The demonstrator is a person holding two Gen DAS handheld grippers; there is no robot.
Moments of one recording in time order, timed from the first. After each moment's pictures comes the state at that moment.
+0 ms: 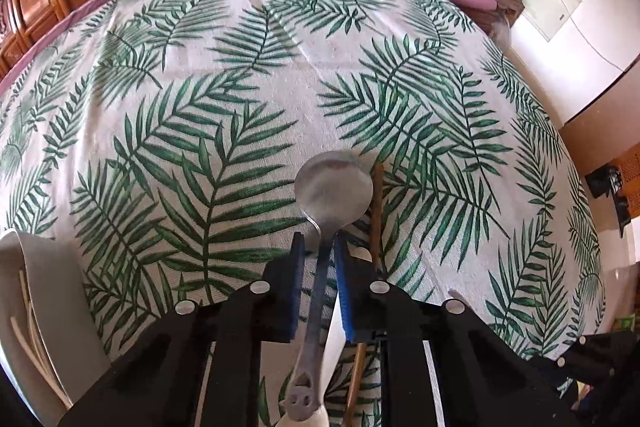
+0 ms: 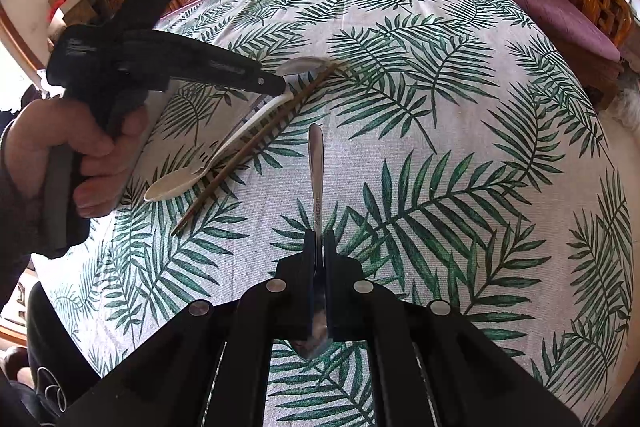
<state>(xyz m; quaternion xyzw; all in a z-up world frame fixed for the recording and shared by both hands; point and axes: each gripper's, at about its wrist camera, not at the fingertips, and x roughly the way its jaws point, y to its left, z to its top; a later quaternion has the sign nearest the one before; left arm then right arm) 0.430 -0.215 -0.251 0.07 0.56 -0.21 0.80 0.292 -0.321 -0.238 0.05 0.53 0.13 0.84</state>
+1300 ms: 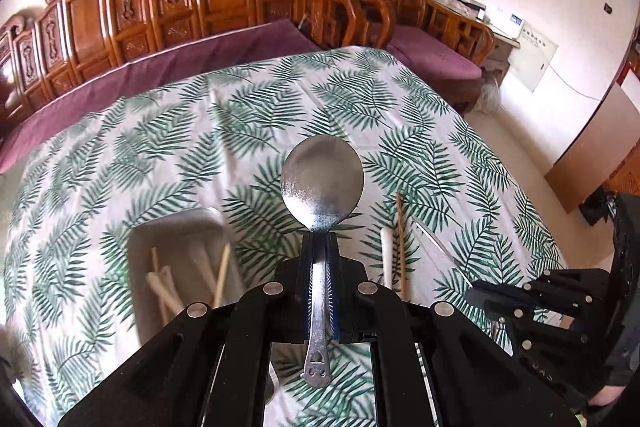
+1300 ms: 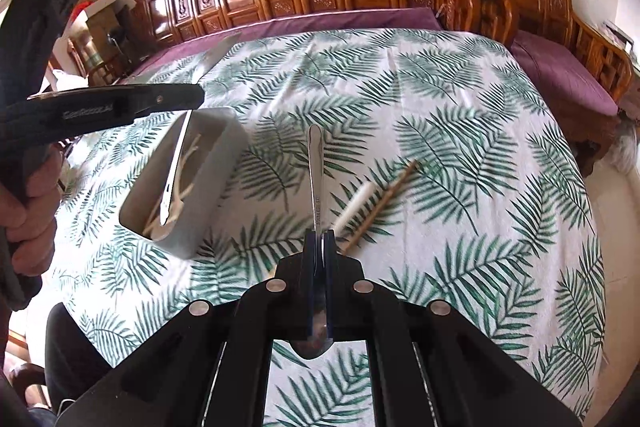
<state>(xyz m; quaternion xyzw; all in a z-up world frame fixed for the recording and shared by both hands) 0.342 -0.097 -0.109 0.05 0.45 -0.20 0.87 0.289 -0.241 -0.149 0.02 0.46 0.14 0.88</state>
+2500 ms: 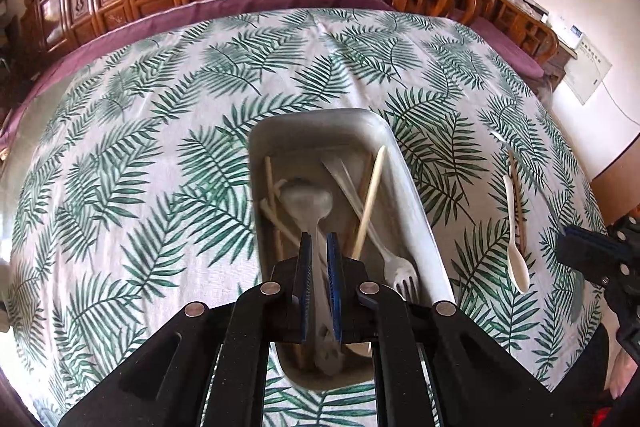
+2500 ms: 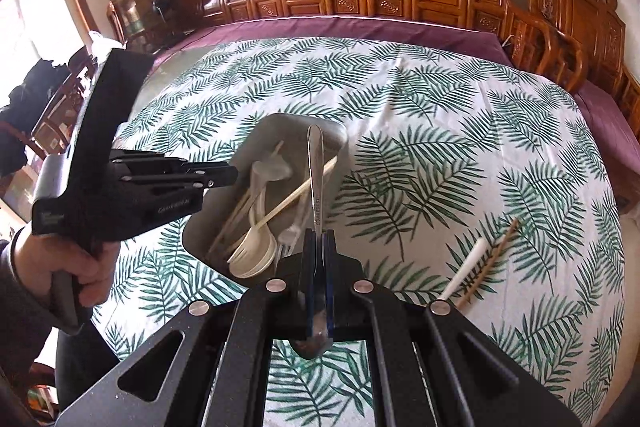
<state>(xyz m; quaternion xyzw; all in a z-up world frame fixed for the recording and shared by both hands) 0.340 0.028 -0.178 0.02 0.49 -0.11 0.86 0.312 -0.119 -0.135 -0.03 0.46 0.21 0.86</state>
